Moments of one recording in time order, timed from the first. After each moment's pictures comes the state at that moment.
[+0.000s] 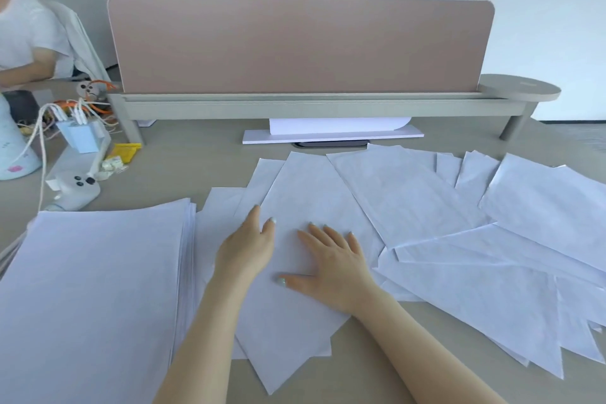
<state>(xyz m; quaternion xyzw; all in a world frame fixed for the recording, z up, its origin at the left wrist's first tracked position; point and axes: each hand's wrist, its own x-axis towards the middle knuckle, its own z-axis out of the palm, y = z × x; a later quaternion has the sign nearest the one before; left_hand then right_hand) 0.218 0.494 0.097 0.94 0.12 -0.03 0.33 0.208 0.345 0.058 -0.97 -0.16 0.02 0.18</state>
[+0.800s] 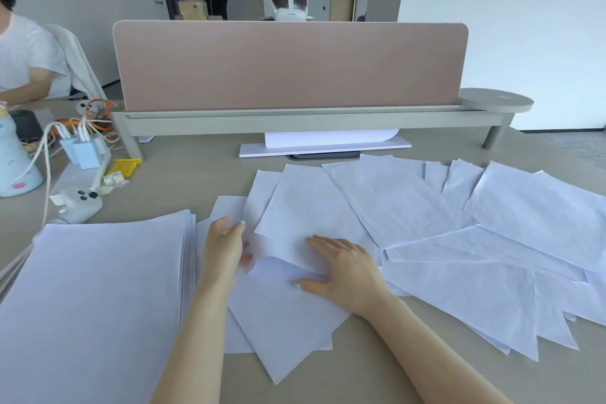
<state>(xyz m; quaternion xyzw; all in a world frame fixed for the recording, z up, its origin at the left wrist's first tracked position) 0.226 0.518 0.083 0.69 0.23 0.04 0.69 0.194 0.323 0.068 -0.96 -0.16 -0.05 0.20</state>
